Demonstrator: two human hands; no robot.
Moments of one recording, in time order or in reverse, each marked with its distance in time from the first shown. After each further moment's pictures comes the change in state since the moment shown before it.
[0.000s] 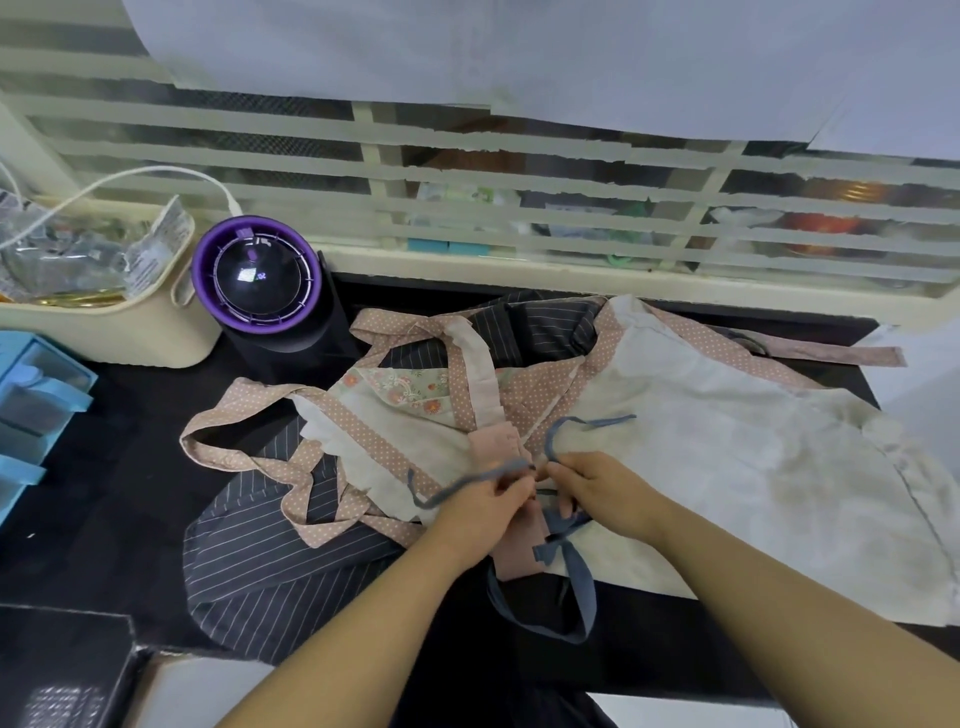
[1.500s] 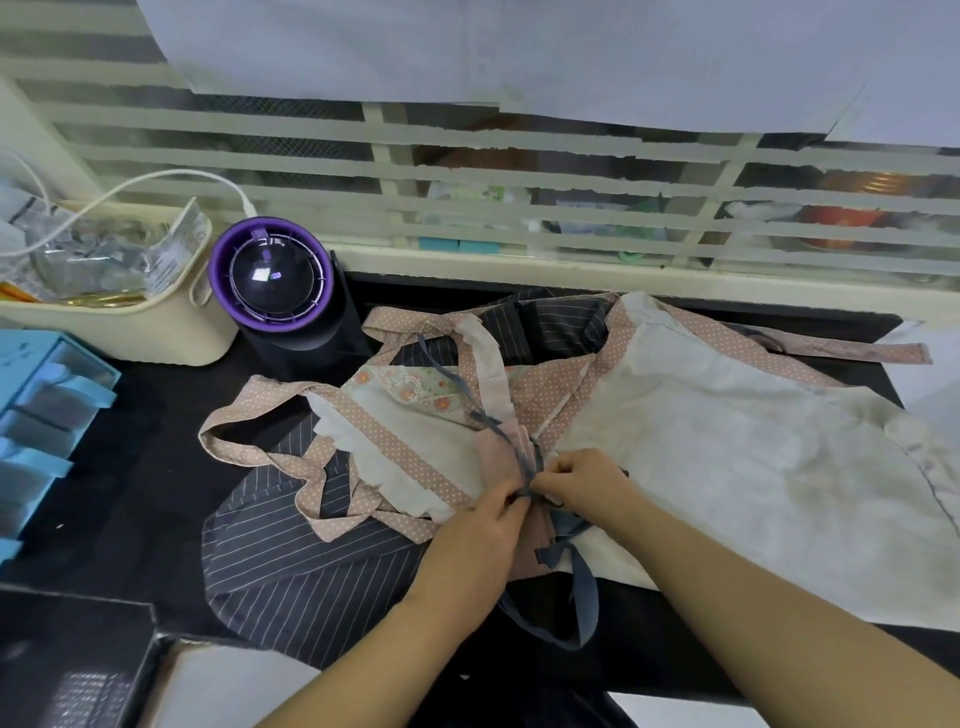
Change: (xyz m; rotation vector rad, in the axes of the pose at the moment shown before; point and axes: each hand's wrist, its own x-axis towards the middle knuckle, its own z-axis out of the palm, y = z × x) left_hand -0.031 -0.032 0.001 0.856 0.146 0.500; right_hand 0.016 -0.010 0.023 0.077 0.158 0.198
